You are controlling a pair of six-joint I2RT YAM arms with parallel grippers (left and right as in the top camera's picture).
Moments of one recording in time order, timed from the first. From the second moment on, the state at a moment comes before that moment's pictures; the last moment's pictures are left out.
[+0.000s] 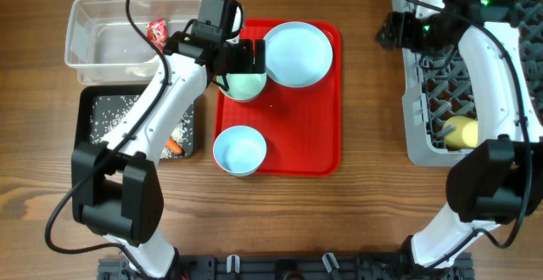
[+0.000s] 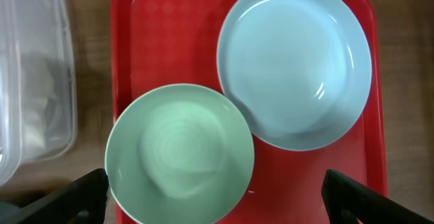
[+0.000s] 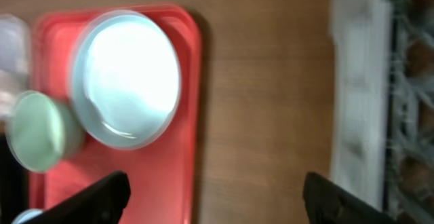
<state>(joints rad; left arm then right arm) -0.33 1.84 1.50 -0.68 0.08 -0.32 -0.06 1.90 1.77 -0.99 -0.34 0.04</state>
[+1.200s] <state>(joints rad) -0.33 1.84 1.50 -0.70 0.04 -0.46 0.19 2.26 1.77 -0.69 -0.19 0.25</state>
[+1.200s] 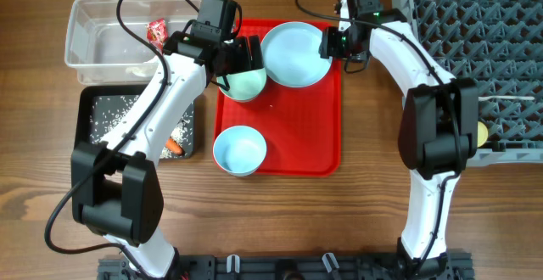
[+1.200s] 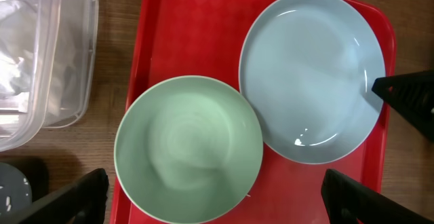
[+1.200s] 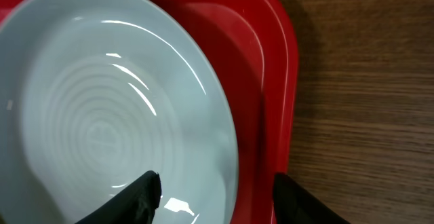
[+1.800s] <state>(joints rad) -0.33 1.84 1.50 -0.70 0.02 -0.46 0.19 2.31 1.77 -0.67 -0.19 0.26</state>
